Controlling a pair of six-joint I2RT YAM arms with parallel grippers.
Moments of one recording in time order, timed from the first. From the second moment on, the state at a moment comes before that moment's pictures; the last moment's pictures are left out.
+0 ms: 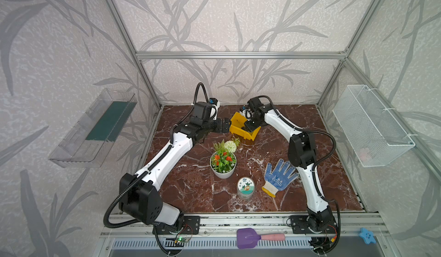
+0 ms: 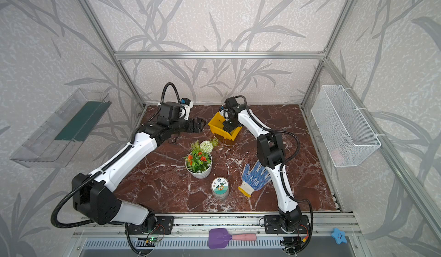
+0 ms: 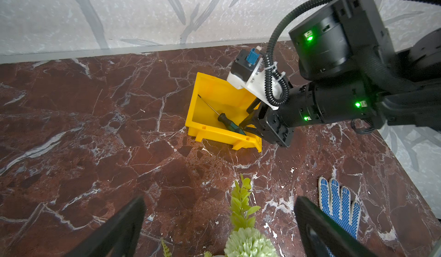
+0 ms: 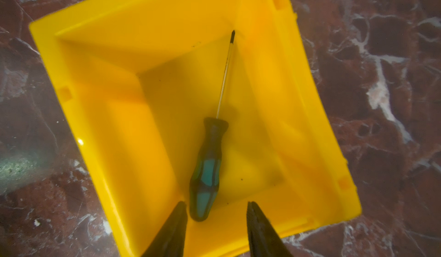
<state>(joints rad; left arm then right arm) -0.40 1.46 1.32 -0.49 0.14 -0.23 0.45 2.34 2.12 -0.90 -0.09 -0.21</state>
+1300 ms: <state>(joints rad) -0.05 1.15 0.76 -0.13 -0.54 -0.28 0.11 1.32 0.68 0.11 0.28 0.31</state>
